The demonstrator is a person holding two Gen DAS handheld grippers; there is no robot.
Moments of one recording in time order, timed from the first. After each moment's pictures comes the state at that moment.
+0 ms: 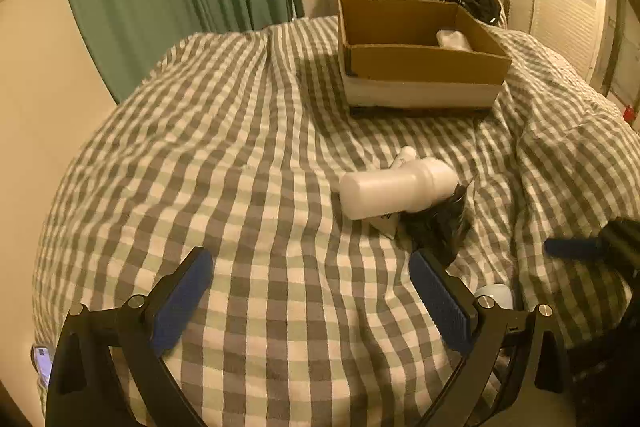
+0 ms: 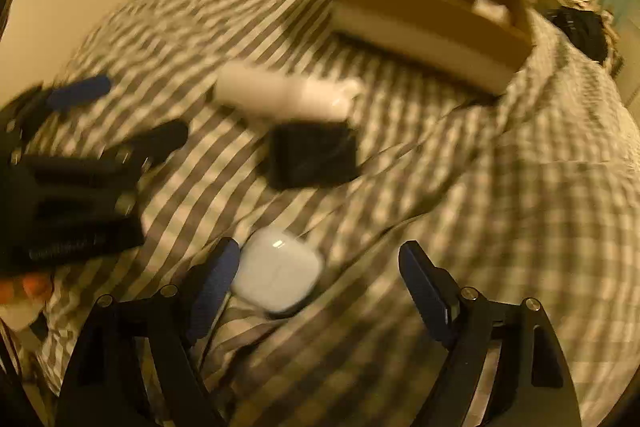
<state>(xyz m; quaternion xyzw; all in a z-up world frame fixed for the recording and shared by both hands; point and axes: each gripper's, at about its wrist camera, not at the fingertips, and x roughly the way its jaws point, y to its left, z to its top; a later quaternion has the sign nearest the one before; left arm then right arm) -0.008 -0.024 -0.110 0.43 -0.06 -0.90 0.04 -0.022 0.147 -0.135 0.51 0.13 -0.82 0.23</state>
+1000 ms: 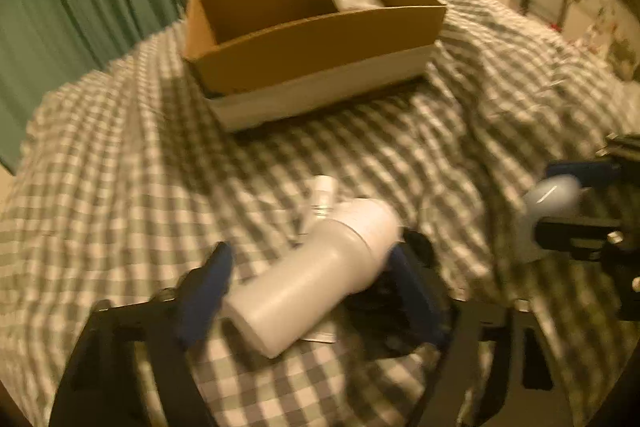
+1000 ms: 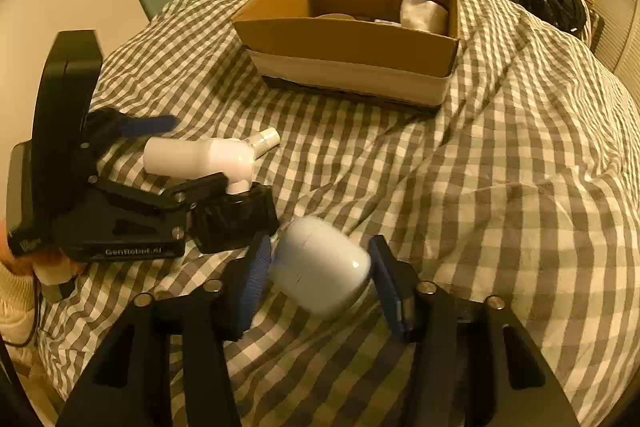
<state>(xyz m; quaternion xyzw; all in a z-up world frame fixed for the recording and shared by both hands) -0.107 0.025 -0.138 0.47 -0.14 -0.86 -0.15 -0.082 0.210 -0.116 0.49 0.04 -0.85 0.21</state>
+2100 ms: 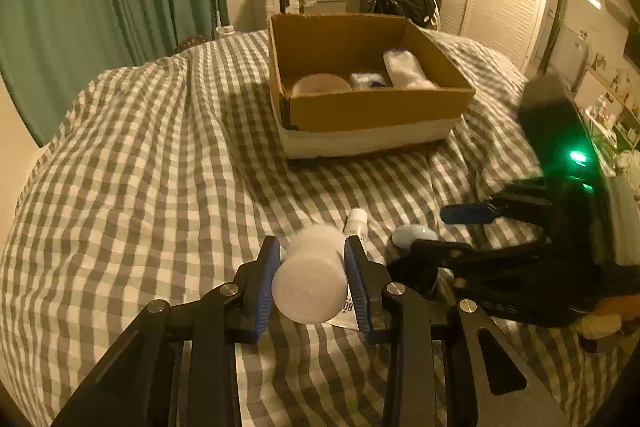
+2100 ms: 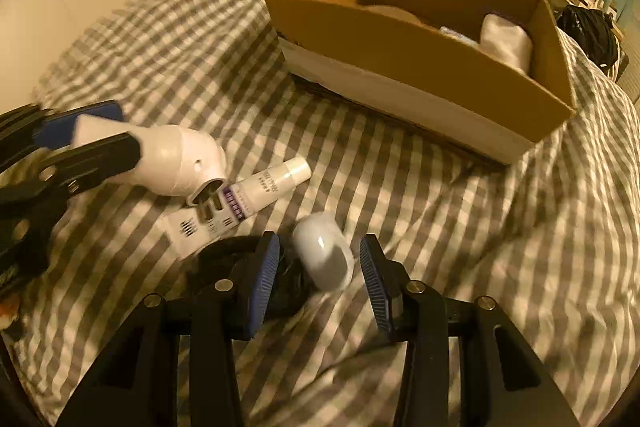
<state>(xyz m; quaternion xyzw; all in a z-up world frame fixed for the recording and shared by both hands) -0.088 -0.021 -0.095 0.43 -0.06 -0.89 -0.11 -0.141 0.139 -0.144 0.51 0.12 -0.82 0.22</state>
